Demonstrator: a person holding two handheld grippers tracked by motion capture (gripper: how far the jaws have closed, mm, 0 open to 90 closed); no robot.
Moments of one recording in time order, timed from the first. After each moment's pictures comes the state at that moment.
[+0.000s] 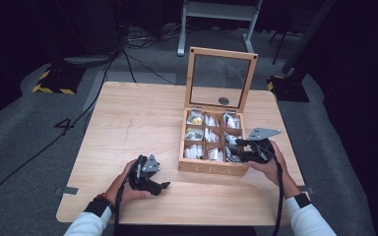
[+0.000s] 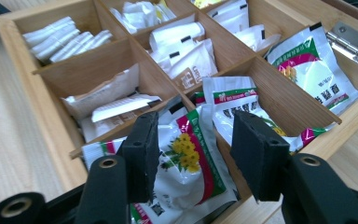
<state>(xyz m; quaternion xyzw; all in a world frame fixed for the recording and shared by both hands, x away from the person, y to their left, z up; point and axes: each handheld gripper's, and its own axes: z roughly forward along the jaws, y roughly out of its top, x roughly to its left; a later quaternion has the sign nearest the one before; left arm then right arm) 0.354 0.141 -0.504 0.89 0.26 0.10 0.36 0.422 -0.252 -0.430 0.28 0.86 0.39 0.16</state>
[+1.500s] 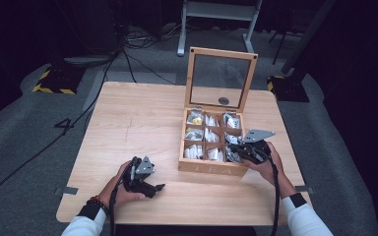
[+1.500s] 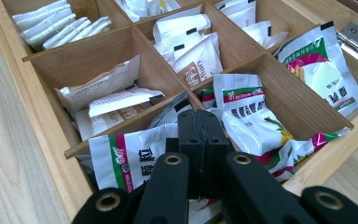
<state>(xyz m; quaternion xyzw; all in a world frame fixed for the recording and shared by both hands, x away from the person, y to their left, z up) 0.348 0.155 -0.504 0.89 0.26 0.10 0.36 0.420 -0.244 -0.434 0.27 0.87 0.37 0.18</state>
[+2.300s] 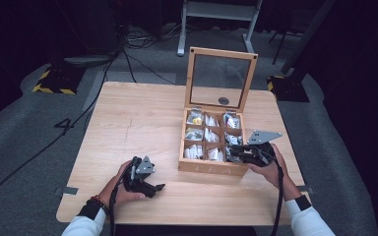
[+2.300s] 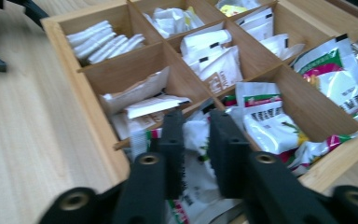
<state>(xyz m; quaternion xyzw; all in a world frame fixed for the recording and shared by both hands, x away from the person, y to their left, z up) 0.349 0.155 -0.504 0.89 0.26 0.10 0.36 0.407 -0.250 -0.423 0.26 0.87 0.40 0.14</state>
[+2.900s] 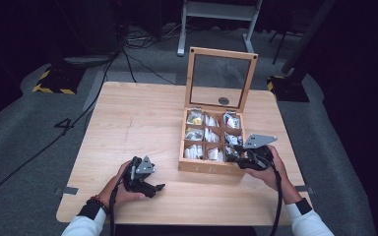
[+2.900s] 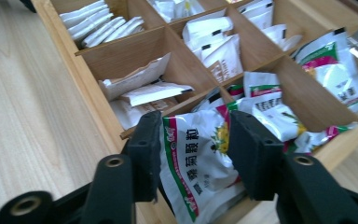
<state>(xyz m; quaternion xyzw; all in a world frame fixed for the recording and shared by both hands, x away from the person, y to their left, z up) 0.349 0.155 -0.504 0.89 0.26 0.10 0.36 0.395 -0.240 -0.422 0.25 0.88 0.36 0.18</state>
